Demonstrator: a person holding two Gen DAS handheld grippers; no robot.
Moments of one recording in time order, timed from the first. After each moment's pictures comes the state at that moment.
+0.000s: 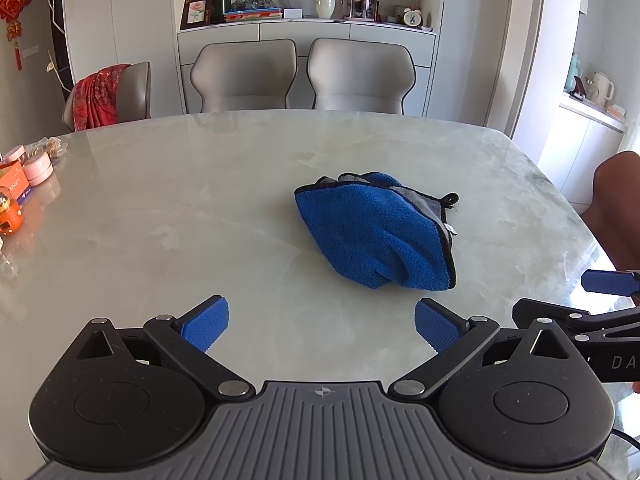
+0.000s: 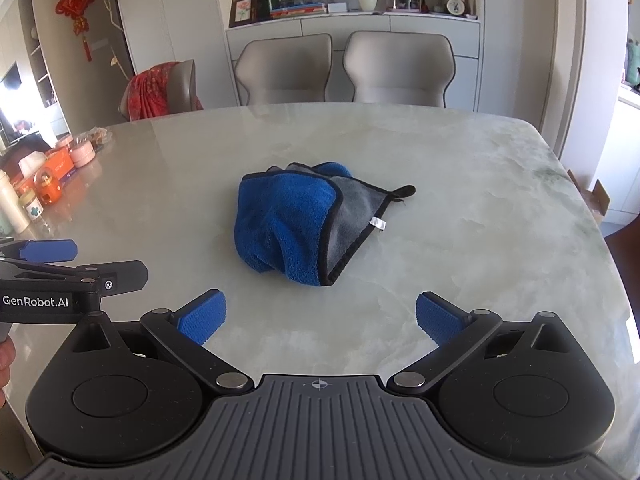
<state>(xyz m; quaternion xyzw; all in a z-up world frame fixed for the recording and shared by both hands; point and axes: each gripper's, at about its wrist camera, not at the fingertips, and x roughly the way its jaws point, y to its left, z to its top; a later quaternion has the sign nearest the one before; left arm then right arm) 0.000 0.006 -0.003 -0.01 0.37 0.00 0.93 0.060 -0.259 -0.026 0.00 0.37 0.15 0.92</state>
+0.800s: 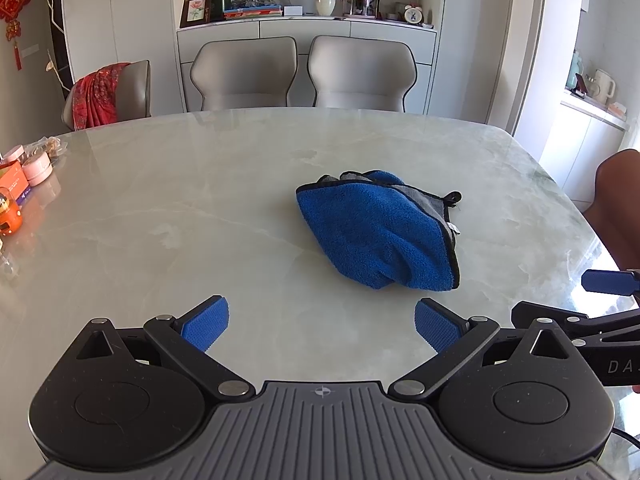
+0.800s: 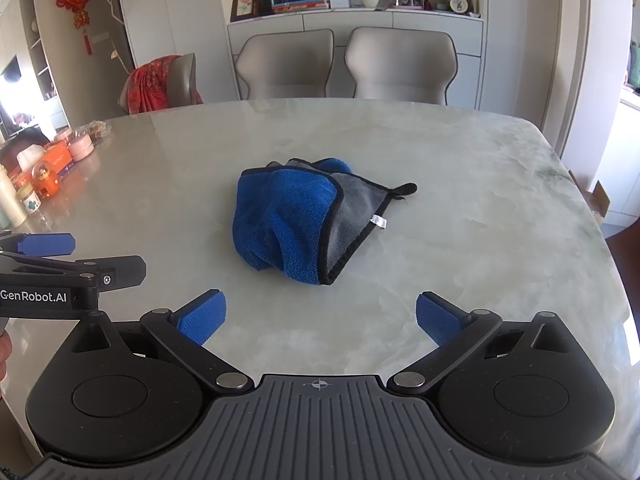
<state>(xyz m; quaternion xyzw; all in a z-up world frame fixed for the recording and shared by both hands) 0.000 0.008 -0.004 -0.01 0.38 0.00 0.93 0.066 -0.254 -0.027 -0.01 0.37 0.15 0.92</state>
